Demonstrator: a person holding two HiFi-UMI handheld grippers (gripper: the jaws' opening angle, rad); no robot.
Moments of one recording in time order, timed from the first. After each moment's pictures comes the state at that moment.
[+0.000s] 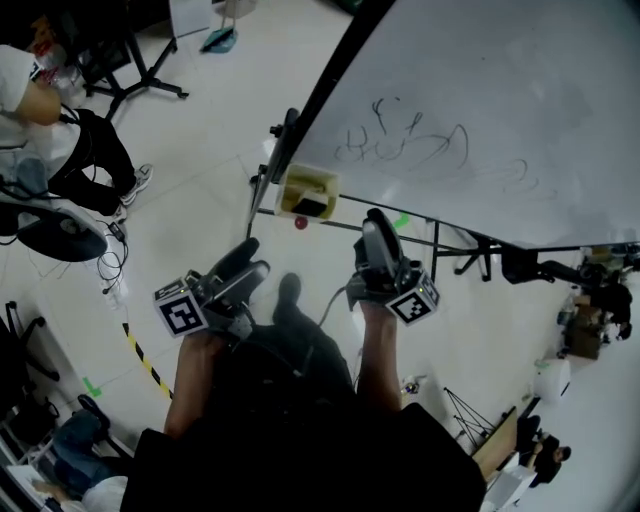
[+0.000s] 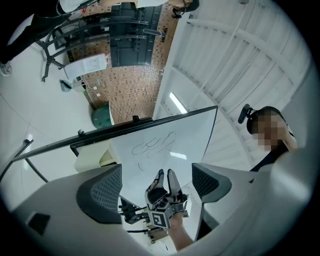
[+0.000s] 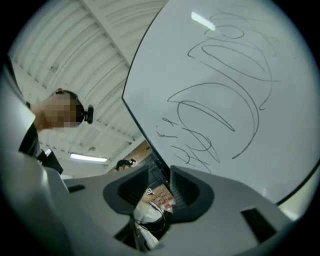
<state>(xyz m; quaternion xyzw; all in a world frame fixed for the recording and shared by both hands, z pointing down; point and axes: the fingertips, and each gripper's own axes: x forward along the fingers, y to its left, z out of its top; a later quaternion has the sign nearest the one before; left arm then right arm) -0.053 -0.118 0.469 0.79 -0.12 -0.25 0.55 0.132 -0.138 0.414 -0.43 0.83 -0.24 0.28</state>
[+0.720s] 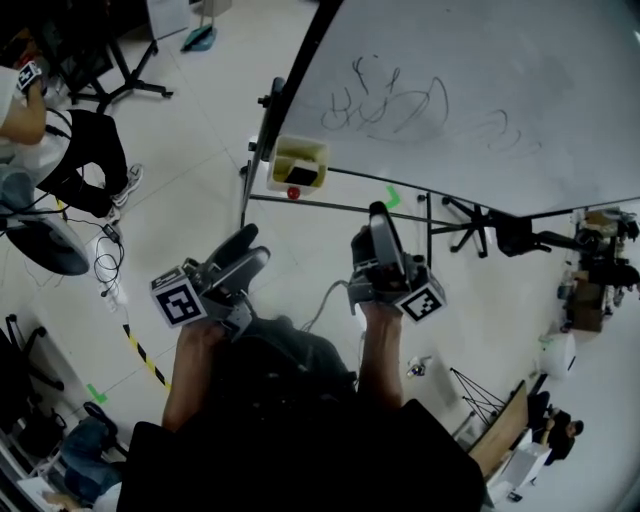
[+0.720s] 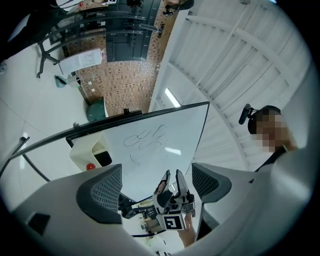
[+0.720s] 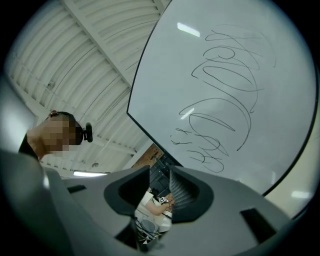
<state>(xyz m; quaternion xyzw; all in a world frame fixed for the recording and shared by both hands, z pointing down) -0.051 -0.079 0.456 0.79 -0.09 -0.25 0.55 0.121 -0.072 0.371 -0.42 0.80 -0.25 0.34</state>
